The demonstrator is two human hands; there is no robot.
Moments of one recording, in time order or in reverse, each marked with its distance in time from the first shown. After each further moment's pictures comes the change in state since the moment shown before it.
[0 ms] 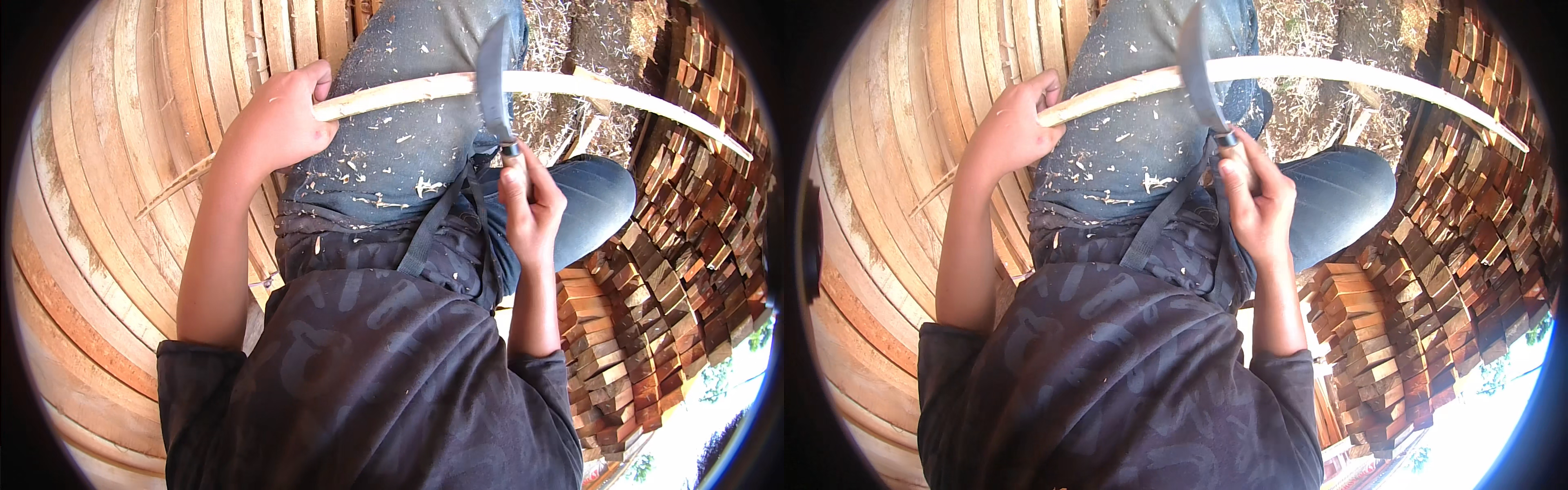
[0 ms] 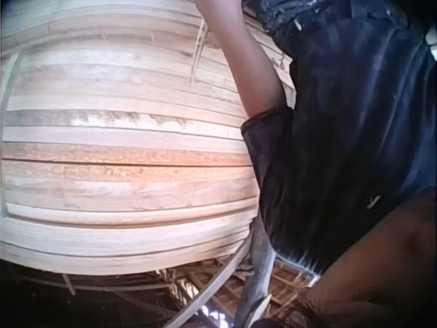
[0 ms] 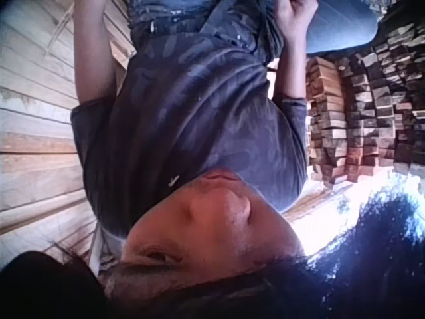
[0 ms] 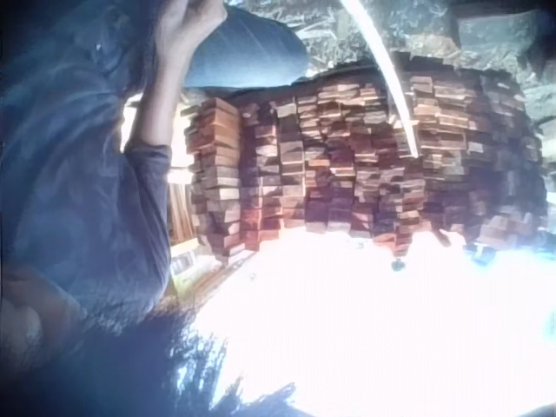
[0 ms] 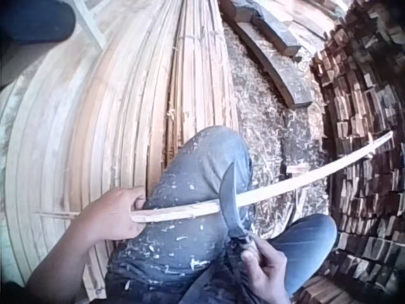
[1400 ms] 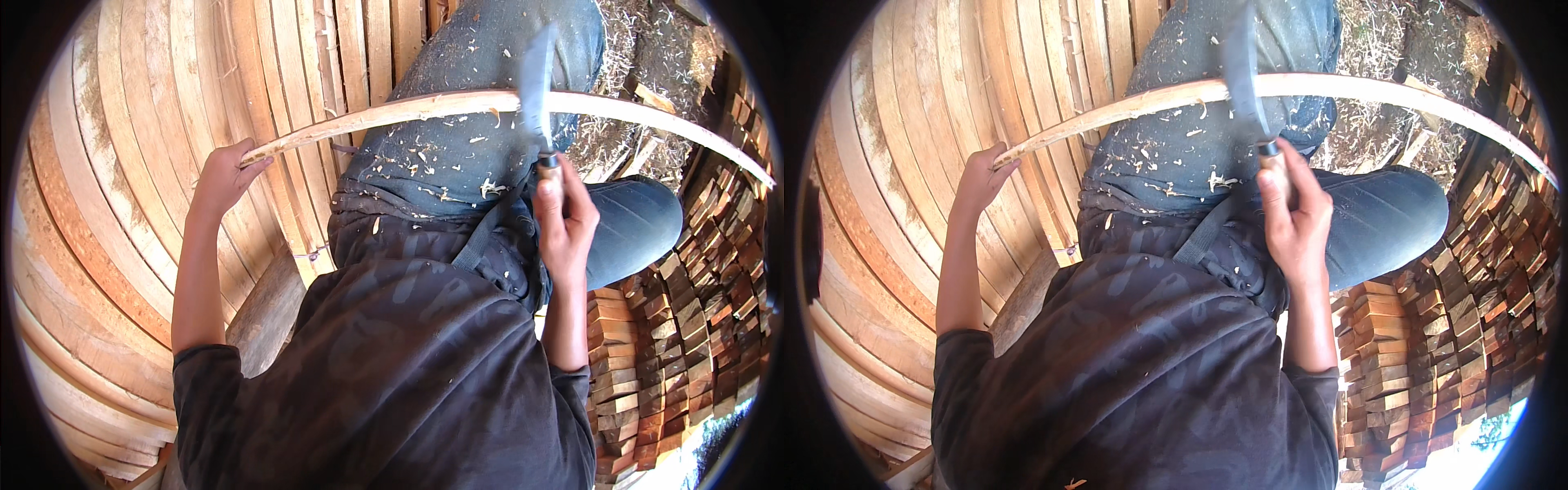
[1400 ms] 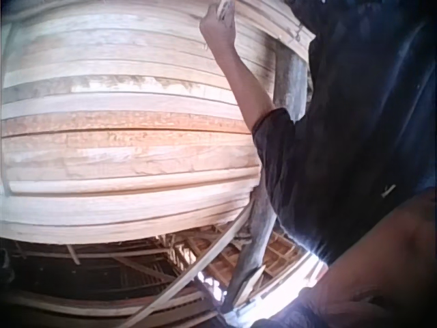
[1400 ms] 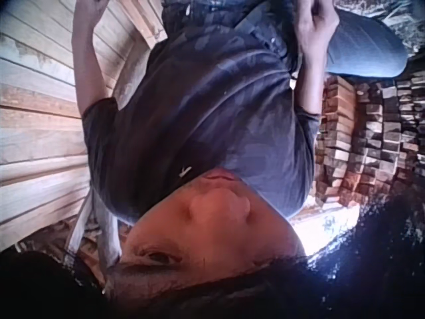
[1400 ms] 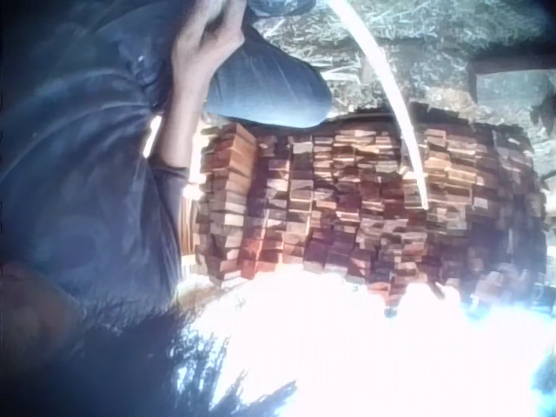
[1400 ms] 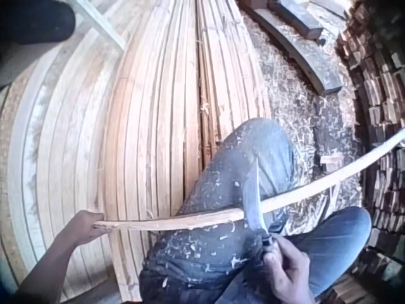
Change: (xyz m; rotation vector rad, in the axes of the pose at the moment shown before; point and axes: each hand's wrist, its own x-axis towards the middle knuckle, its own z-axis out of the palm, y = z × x) left_hand -0.127 -0.137 -0.046 0.180 -0.026 -0.275; right_hand -0.002 -0.011 0.021 -0.019 -0.071 0.028
